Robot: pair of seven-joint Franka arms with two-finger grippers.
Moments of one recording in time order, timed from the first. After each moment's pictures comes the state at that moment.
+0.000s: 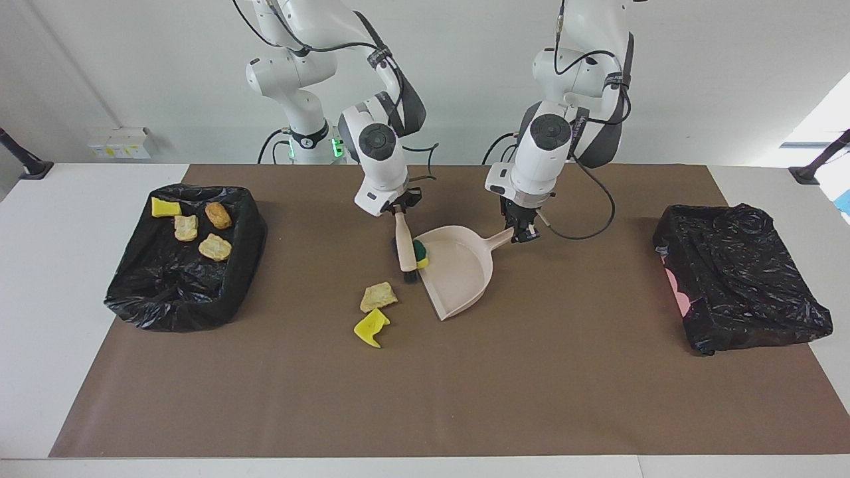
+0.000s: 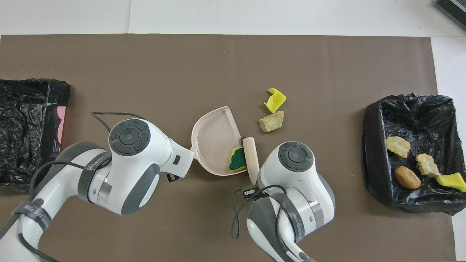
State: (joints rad) left arm -0.44 0.06 -0.06 -2.13 -0.04 2.12 0.75; right arm 0.50 0.10 0.08 -2.20 0.31 2.07 0.19
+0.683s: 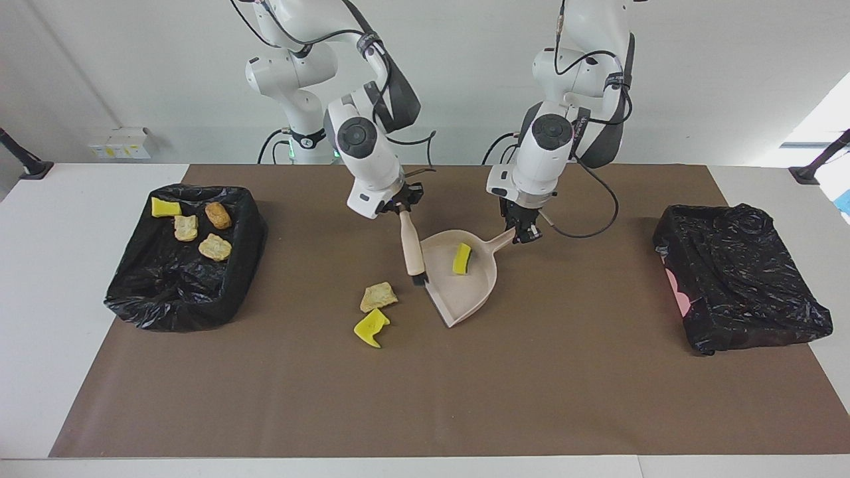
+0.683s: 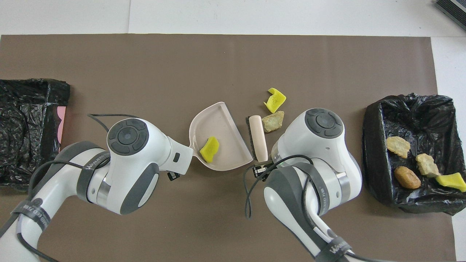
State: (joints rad) left arm -0.44 0.06 -0.06 -2.13 -0.04 2.13 0.69; right arm 0.36 0.12 0.07 -2.01 0.23 1.92 0.14
